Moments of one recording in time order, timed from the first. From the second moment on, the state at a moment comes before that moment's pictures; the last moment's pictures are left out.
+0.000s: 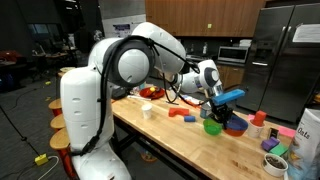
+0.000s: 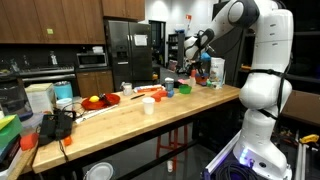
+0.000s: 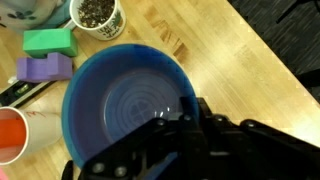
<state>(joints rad) -0.24 0.11 -0.18 -2.02 -0.54 2.05 -0.87</state>
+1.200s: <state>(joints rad) -0.22 0.10 -0.19 -2.07 -0.74 2.31 -0.86</state>
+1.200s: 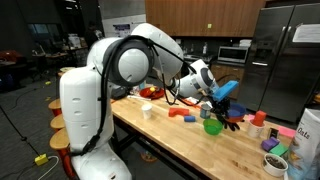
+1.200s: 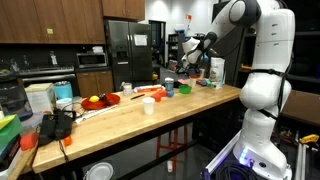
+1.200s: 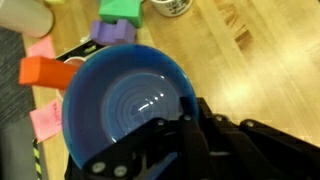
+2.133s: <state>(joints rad) -0.18 0.06 -0.15 -2.12 -0.85 2.61 -0.93</state>
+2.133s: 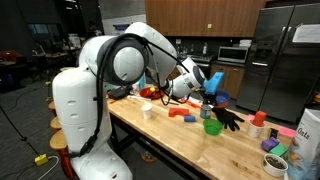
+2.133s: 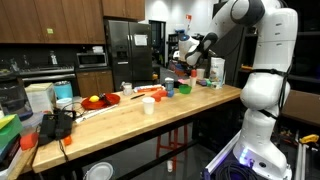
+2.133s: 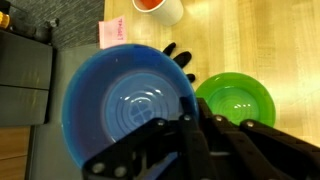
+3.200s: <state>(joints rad) -0.16 0.07 -0.14 -2.14 -0.33 2.38 -1.13</state>
